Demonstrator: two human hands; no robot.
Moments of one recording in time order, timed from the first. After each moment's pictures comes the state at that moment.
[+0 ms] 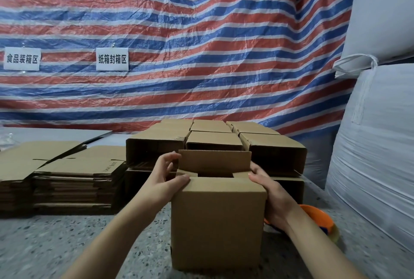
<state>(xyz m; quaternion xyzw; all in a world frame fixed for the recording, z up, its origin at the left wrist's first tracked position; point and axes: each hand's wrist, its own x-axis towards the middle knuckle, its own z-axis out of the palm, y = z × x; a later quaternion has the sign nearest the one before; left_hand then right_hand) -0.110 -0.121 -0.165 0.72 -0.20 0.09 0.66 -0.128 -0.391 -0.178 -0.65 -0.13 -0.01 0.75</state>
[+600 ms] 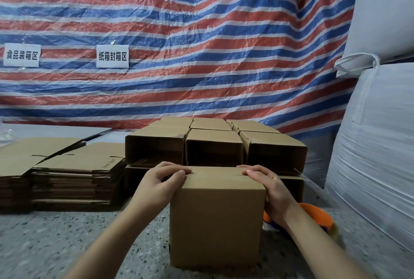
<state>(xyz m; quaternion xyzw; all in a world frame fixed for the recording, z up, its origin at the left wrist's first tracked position) -0.124 -0.122 -0.167 0.77 -0.19 0.18 0.58 -0.126 -0.389 -0.173 -0.63 -0.12 -0.08 0.76</state>
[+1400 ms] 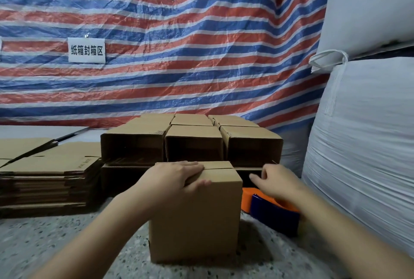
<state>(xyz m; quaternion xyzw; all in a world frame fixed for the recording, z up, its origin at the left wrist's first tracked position) -0.134 -0.170 -0.132 0.94 -0.31 0.16 0.06 -0.115 -0.467 -0.168 -0.97 0.08 -0.16 0.14</state>
